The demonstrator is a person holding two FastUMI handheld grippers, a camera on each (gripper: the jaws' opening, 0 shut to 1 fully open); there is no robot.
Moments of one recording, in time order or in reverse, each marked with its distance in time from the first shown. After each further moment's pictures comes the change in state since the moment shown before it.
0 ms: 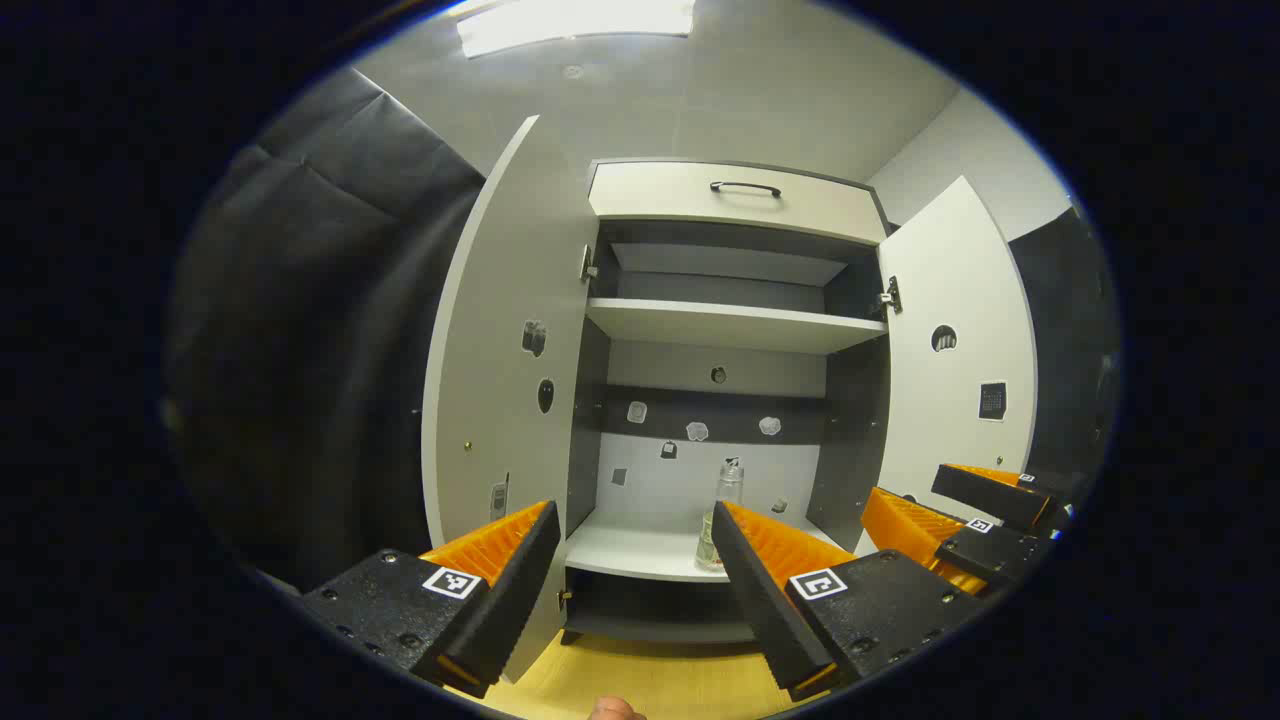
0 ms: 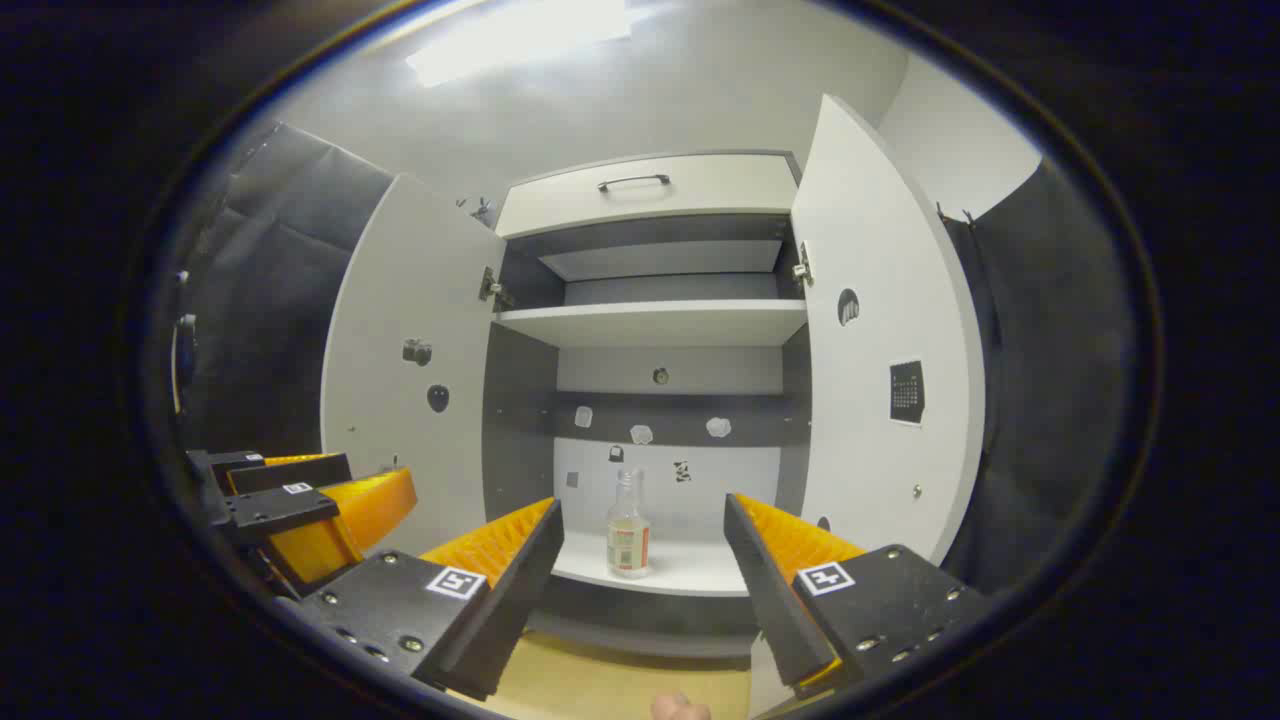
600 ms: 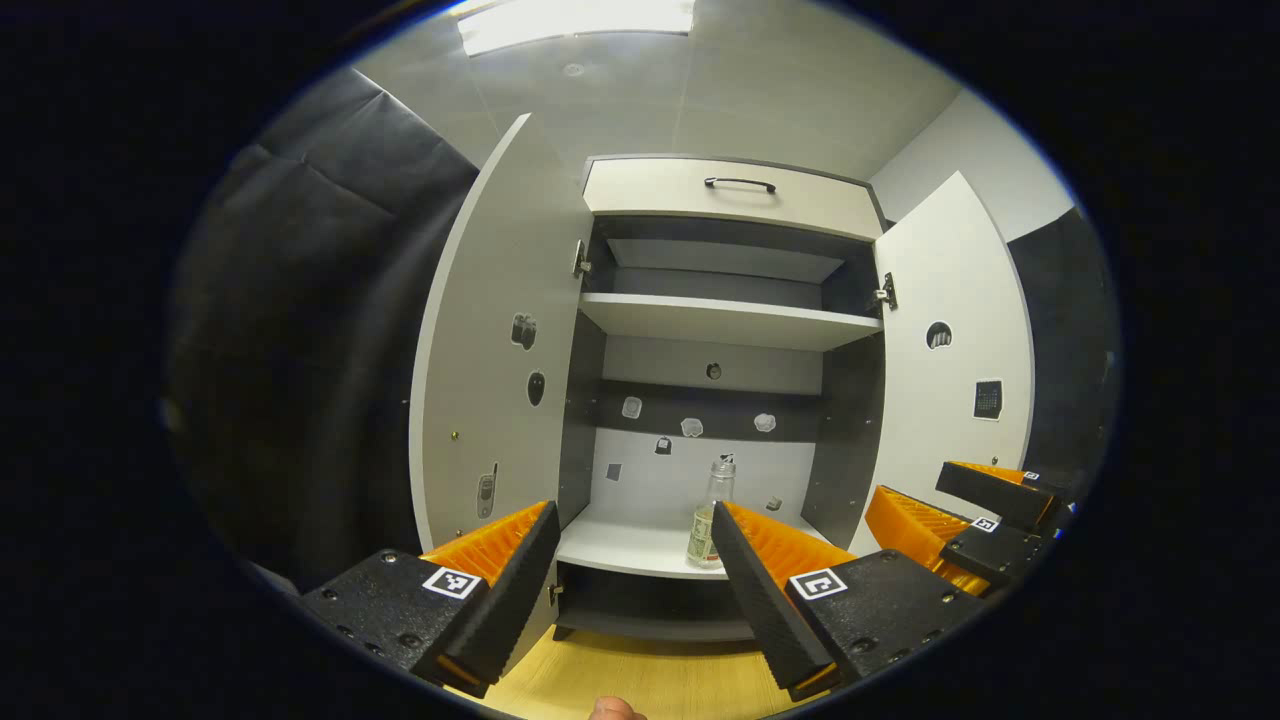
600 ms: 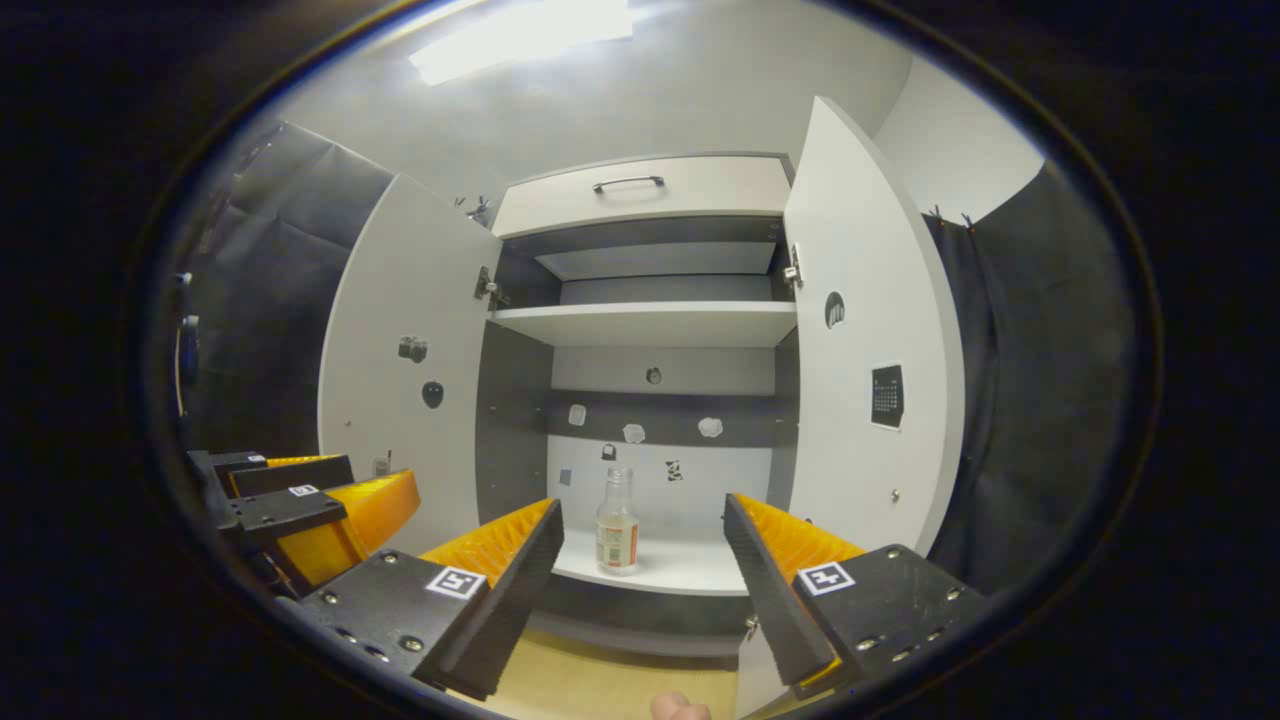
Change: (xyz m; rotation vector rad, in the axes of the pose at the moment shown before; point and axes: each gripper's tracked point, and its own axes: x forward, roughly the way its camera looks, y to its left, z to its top) left arm -0.004 -0.012 -0.004 -0.003 0.007 0.005; right arm 0.001 -0.005 0.001 -0.011 0.000 -0.022
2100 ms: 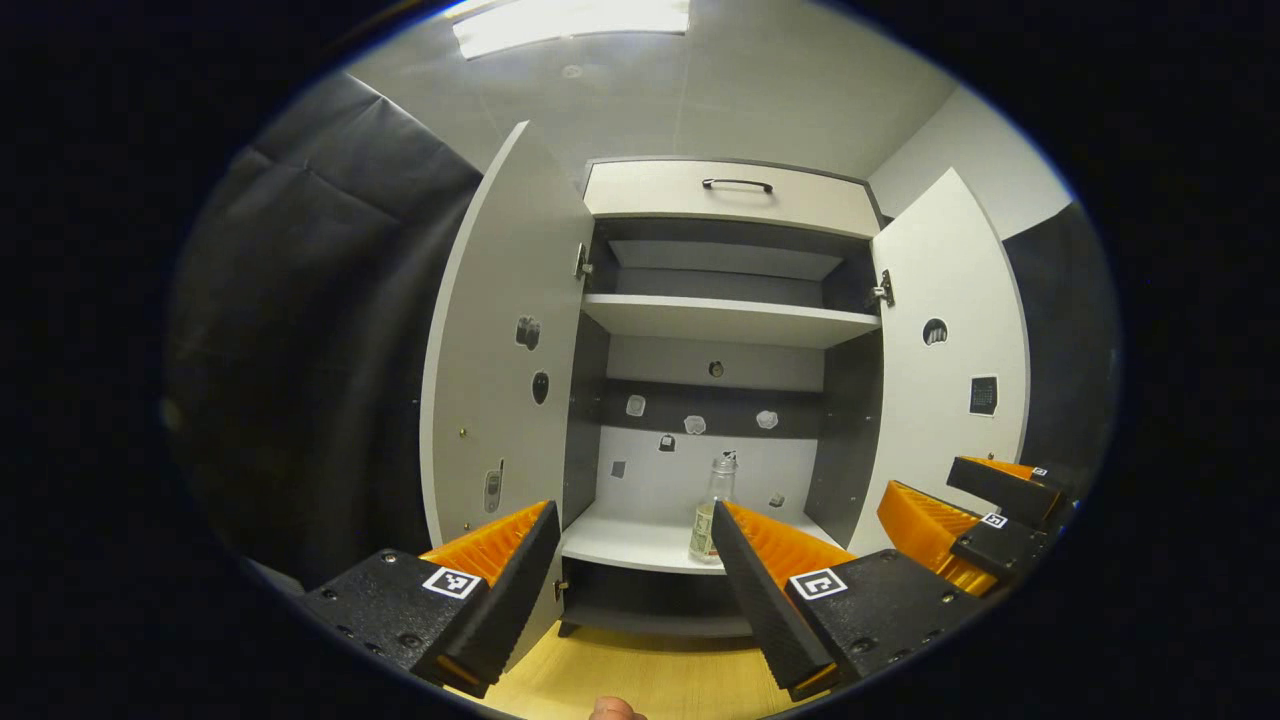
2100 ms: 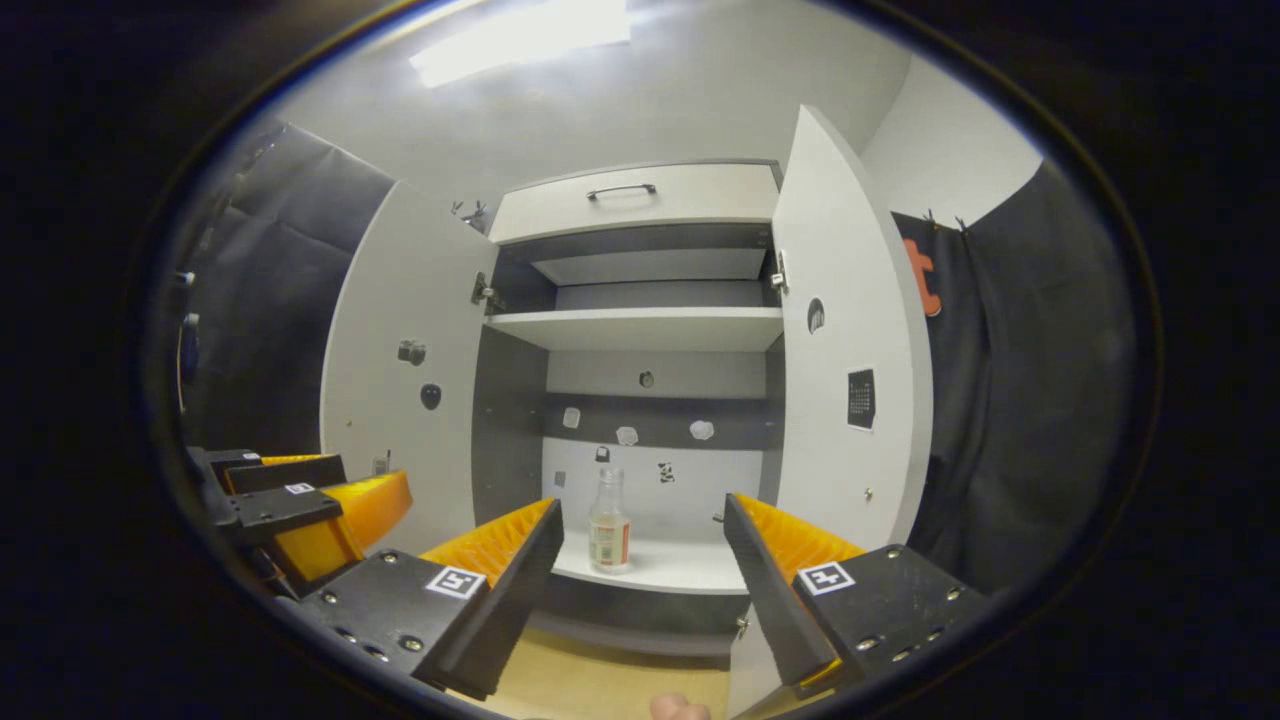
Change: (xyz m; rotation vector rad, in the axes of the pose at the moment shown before) left arm -0.011 -0.003 0.000 0.011 0.010 0.020; right arm -0.004 -0.003 0.000 -0.001 -0.019 -0.020
